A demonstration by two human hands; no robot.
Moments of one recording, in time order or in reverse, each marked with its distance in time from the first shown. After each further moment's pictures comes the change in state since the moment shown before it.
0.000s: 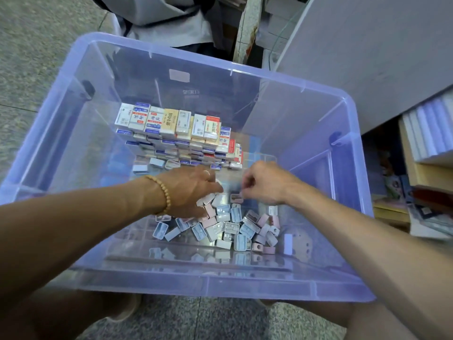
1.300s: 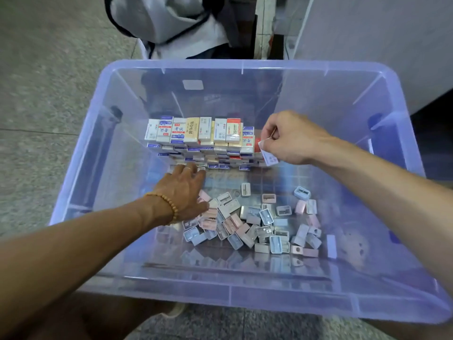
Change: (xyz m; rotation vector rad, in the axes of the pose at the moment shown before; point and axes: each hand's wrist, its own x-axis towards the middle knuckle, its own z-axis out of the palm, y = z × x) left_hand -0.030 -0.026 0.024 -0.005 -0.011 -0.479; right_hand 0.012 -0.014 -0.050 0.352 0.252 -0.009
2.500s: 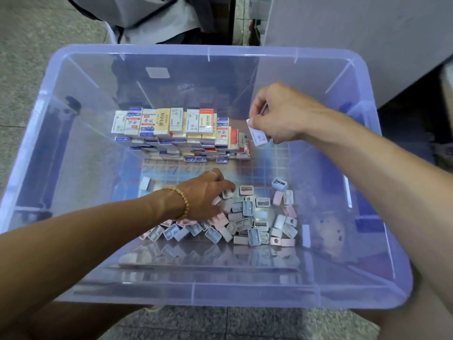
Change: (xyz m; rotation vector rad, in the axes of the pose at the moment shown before) left_hand 0.034 0.059 0.005 -0.283 -0.082 0.378; right_hand -0.003 0.006 -0.034 0.005 -0.027 0.024
